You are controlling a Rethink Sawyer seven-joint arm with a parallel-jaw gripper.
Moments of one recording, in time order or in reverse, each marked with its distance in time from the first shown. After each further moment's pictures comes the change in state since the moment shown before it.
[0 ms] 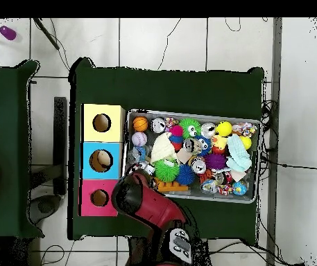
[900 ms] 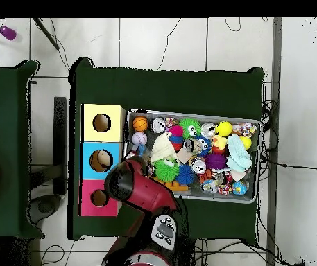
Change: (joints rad) arm 0.088 0.075 -0.064 -0.136 0.049 0.000 0.000
